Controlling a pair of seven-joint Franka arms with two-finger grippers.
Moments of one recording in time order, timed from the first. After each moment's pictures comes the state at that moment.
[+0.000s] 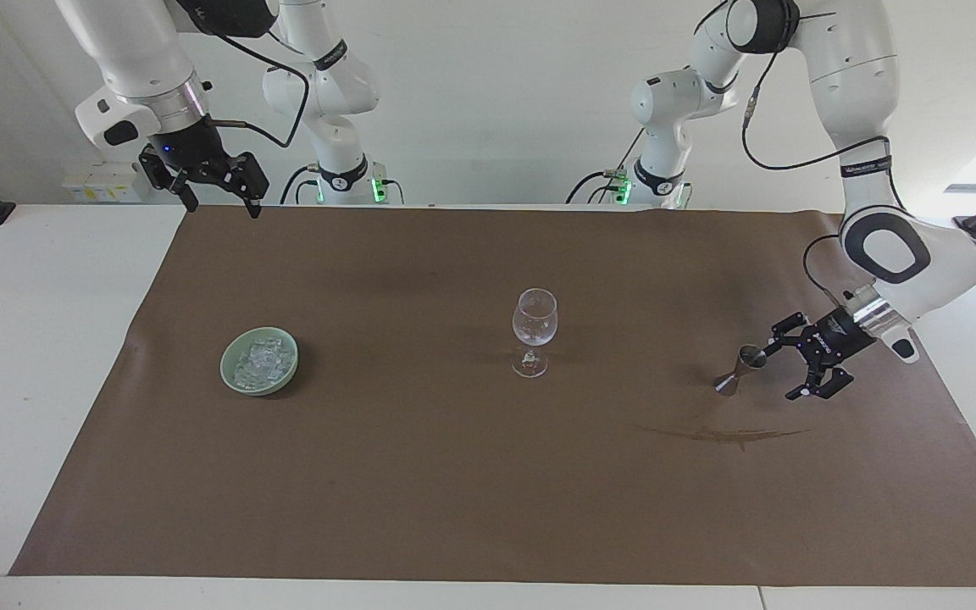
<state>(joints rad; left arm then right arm) 0.21 0.34 0.03 -1.95 -0.81 2.14 -0.88 0.02 -0.10 -0.04 -1.66 -0.03 1.54 0.10</state>
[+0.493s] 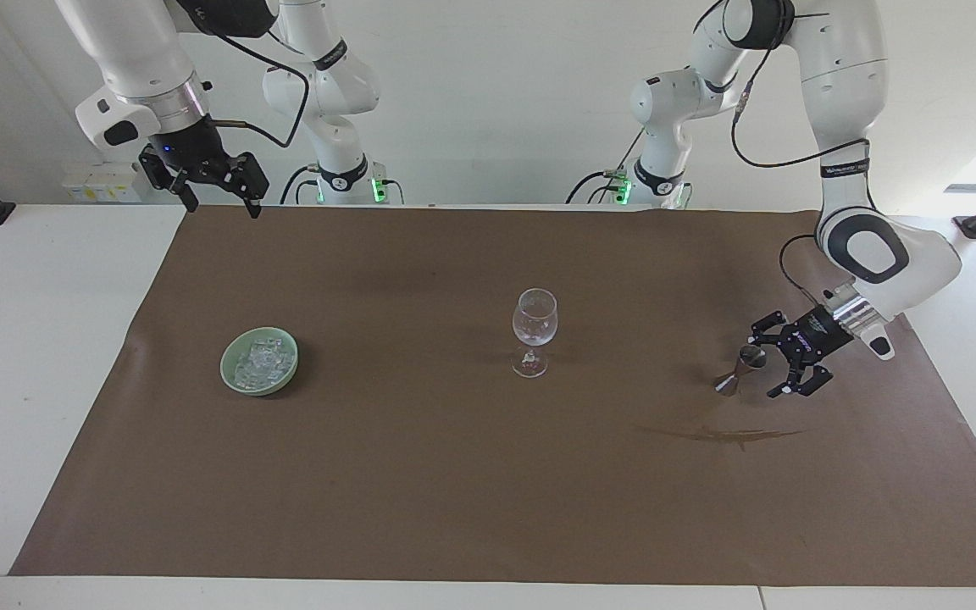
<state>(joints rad) 0.19 0.32 0.03 -2.02 -0.93 2.16 -0.88 0.02 -0.10 -0.04 -1.66 -0.03 1.54 0.10</state>
